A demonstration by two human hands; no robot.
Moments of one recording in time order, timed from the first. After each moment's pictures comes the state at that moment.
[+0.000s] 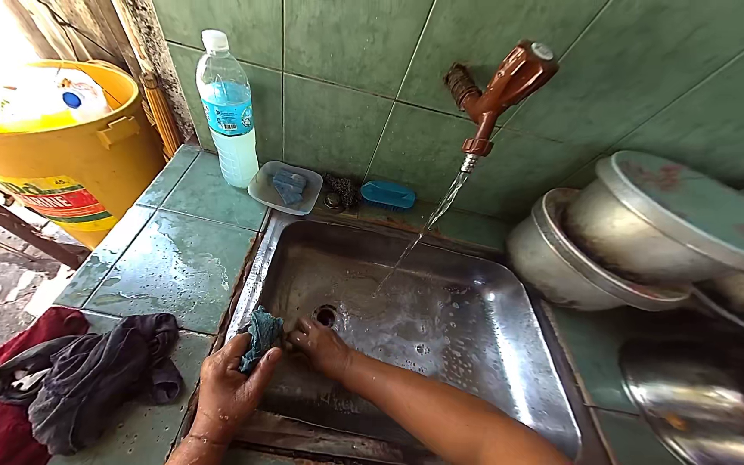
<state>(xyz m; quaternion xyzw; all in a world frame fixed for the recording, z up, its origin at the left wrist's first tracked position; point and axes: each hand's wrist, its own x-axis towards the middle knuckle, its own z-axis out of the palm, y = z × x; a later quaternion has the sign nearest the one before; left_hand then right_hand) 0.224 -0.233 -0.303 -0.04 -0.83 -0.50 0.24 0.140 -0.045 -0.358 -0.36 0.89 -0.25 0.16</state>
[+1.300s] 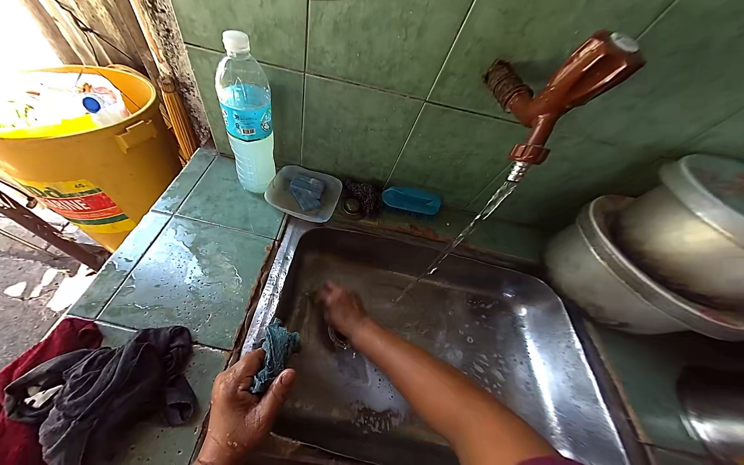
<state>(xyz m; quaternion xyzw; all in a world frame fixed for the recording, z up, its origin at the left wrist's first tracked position) 0.221 -0.243 -0.306 -0.05 -0.81 -0.54 0.22 0.060 -0.055 -0.348 -0.25 0.95 -0.18 0.11</state>
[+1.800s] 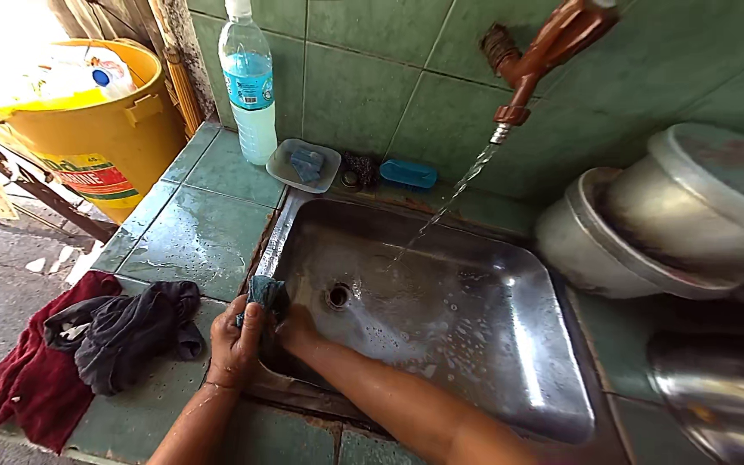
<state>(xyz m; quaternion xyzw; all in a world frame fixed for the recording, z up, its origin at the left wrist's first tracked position) 0.223 -0.241 -0.299 0.01 -0.77 -0.61 0.20 0.171 -0.123 -0.308 -0.11 0.85 -0.40 0.32</state>
